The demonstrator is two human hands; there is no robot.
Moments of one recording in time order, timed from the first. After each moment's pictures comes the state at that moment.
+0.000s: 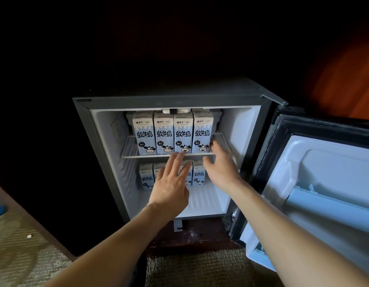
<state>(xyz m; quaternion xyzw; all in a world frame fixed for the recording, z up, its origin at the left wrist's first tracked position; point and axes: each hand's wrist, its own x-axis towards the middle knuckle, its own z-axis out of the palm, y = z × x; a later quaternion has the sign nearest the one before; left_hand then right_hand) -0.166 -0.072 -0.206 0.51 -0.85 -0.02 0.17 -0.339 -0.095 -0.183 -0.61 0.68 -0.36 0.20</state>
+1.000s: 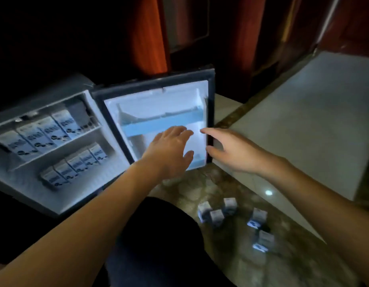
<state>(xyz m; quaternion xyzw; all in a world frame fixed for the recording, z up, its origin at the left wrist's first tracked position) -0.349 0.238 -0.049 0.20 -0.98 -0.06 0.03 -0.495 0.381 -0.066 -0.53 0.80 -0.26 0.11</state>
